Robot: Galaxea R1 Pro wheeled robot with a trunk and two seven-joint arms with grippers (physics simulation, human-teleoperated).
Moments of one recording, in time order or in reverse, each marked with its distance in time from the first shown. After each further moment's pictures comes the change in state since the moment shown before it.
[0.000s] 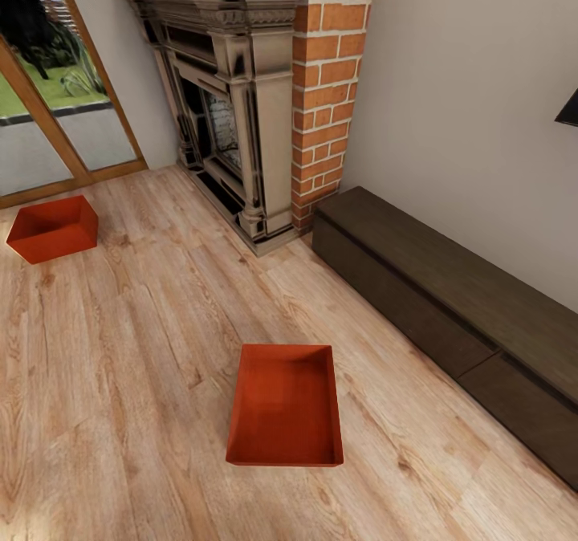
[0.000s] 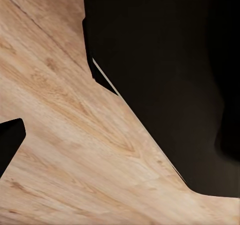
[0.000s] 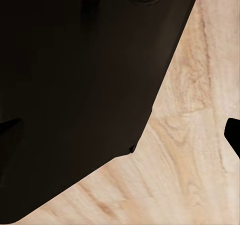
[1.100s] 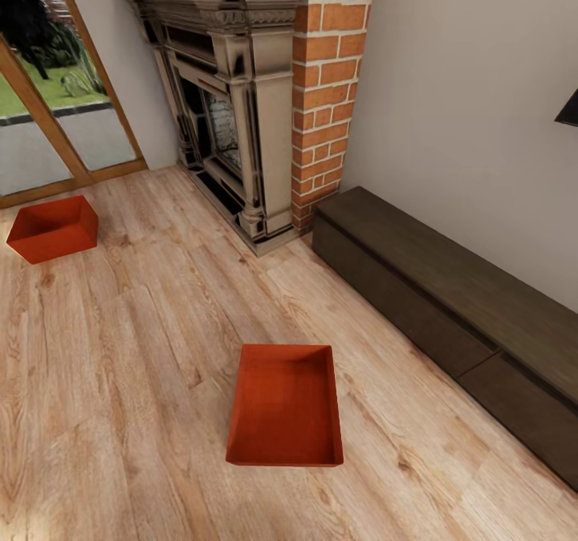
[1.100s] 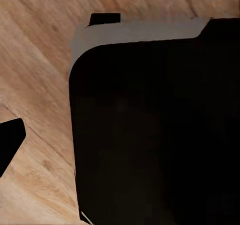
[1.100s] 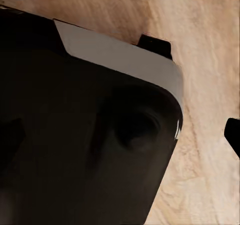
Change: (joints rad) left arm -0.001 -0.026 0.001 -0.410 0.000 0.108 -0.003; right arm -0.038 -0.004 -0.003 -0.247 -0.002 0.067 -0.094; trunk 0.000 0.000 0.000
